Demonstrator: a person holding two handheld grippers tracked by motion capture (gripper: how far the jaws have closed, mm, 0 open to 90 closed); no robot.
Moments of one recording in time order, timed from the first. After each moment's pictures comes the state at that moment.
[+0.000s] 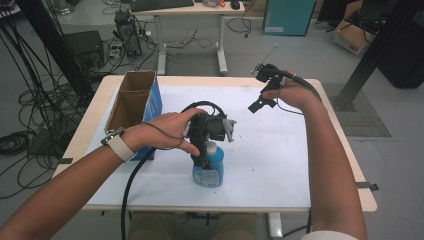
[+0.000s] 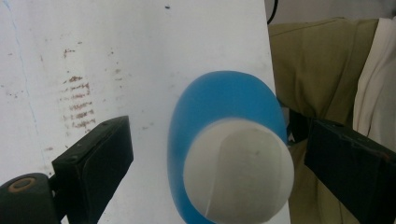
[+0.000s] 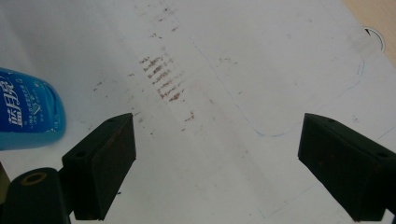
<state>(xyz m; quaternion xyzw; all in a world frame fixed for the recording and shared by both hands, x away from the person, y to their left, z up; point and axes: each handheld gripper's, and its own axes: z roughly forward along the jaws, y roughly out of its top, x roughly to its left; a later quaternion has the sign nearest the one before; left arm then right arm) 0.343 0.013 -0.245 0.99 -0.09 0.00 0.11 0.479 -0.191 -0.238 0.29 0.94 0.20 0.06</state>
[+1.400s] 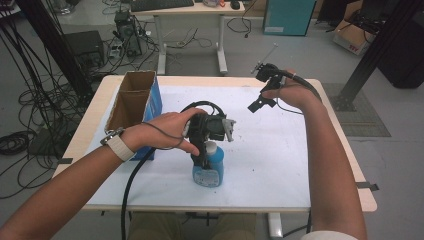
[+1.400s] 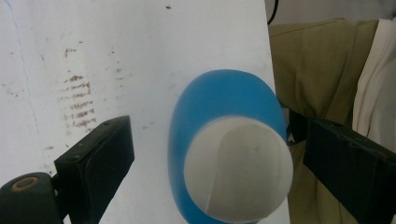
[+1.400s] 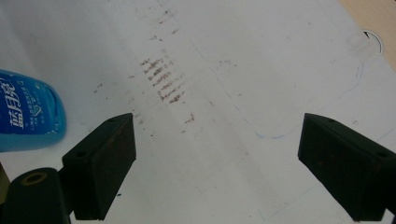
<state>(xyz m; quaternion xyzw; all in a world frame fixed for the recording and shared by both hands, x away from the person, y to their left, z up) 0.343 0.015 -0.244 0.99 -0.08 0.00 0.11 0.479 -0.190 -0.236 0.29 0.93 0.20 0.06</state>
